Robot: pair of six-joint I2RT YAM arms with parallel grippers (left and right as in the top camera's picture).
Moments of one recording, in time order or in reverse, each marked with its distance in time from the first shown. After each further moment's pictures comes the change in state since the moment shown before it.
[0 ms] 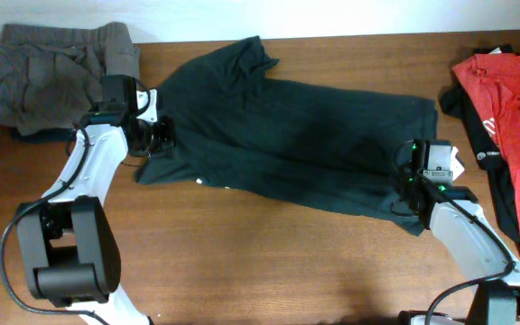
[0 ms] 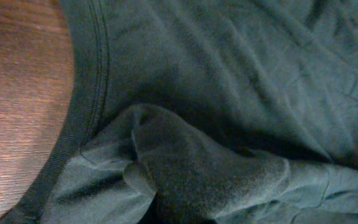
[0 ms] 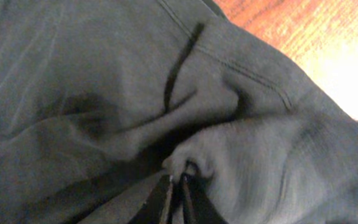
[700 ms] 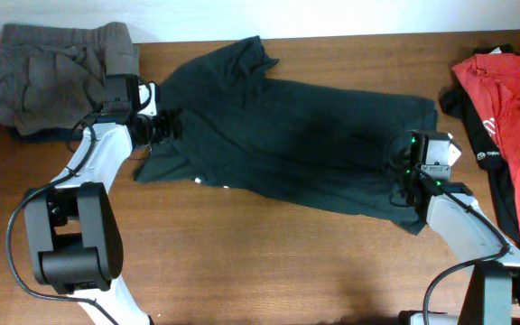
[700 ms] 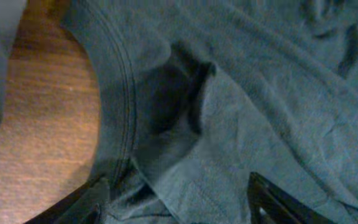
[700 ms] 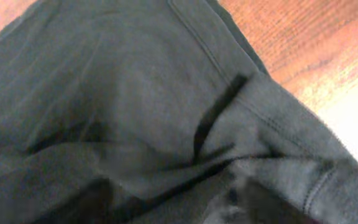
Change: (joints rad) left arm 0.000 0.072 0.001 0.180 -0.077 -0.010; right arm 0.000 0.069 0.018 0.153 0.014 -0.159
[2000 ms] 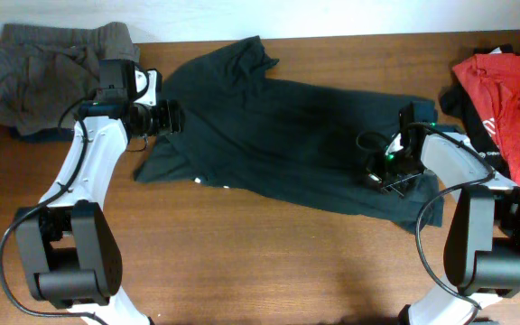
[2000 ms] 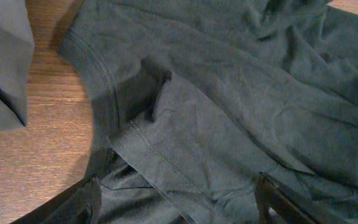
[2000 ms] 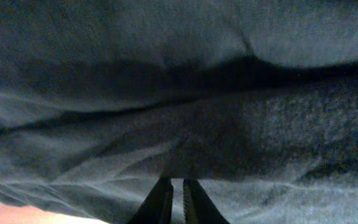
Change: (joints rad) left arm -0.020 -0.084 0.092 -0.167 0.013 0.077; right arm 0.000 0.363 0.427 -0.643 -0.532 -0.188
